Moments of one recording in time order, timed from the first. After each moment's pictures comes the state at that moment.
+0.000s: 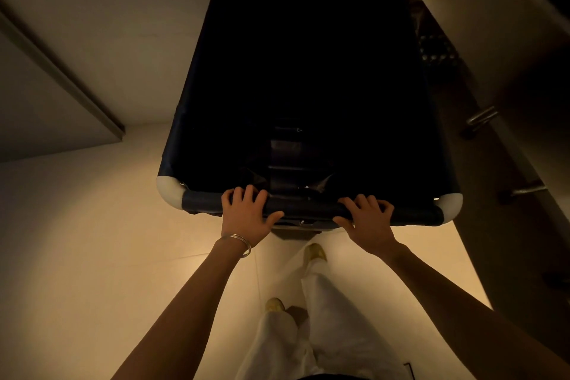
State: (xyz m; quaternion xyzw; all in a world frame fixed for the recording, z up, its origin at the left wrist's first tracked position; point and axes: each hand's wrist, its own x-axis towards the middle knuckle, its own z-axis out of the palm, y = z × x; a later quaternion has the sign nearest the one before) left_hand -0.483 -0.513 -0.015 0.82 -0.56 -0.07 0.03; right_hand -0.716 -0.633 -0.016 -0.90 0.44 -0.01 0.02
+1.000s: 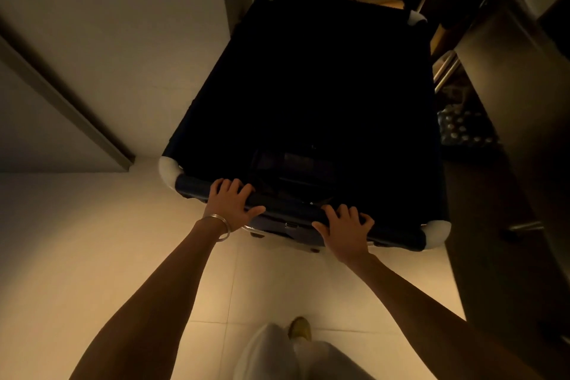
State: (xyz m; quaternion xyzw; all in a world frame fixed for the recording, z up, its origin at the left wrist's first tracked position) left_hand -0.349 -0.806 -0.010 0.86 -0.50 -0.09 -0.01; right_hand -0.570 -0.933 -0.012 -0.91 0.41 0.01 -0.01
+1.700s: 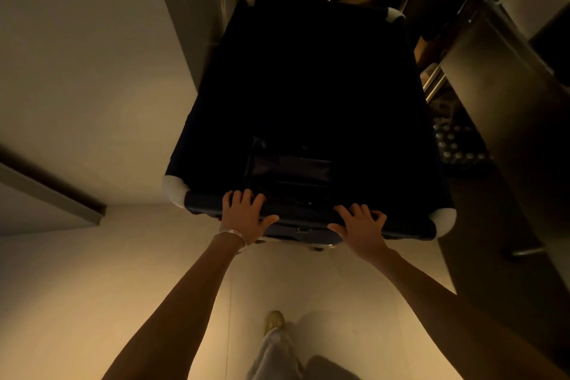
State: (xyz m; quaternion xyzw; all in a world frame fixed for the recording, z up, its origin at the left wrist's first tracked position) left_hand -0.246 -0.999 -0.014 0.84 -0.53 -0.07 -0.03; right_hand -0.469 -1.138 -0.019 -0.91 0.41 0.05 0.06
